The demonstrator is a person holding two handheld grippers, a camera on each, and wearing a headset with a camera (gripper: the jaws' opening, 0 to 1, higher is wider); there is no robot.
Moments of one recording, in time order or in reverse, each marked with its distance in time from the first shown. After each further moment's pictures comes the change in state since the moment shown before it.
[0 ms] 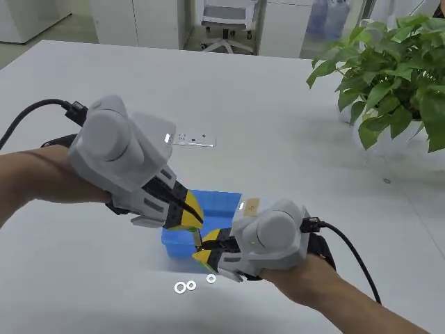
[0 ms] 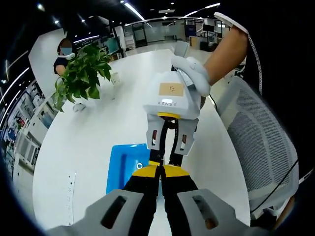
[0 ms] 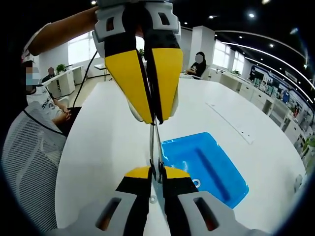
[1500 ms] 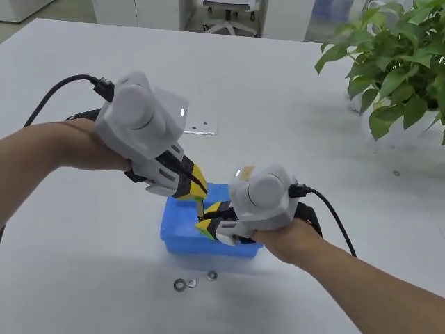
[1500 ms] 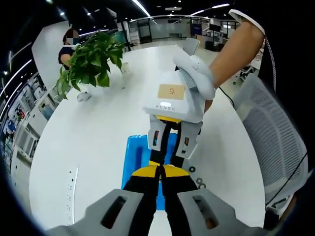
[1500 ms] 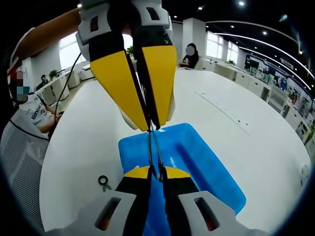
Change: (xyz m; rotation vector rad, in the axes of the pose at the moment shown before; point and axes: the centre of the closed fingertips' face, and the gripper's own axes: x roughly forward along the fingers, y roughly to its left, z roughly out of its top) left arm 0.026 0.056 -0.031 -0.050 0.024 0.005; right arm 0.036 -0.054 -0.019 0.085 0.041 -0.011
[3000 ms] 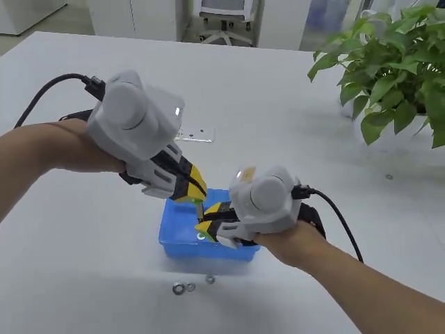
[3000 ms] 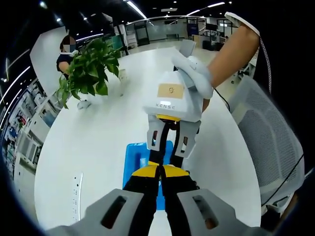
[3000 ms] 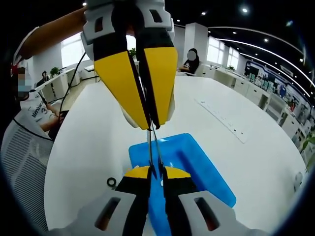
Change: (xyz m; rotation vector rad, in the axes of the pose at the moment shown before) left arm -0.021 -0.017 0.025 0.045 -0.011 0.009; right arm -0.025 0.015 0.020 -0.044 -0.031 -0.020
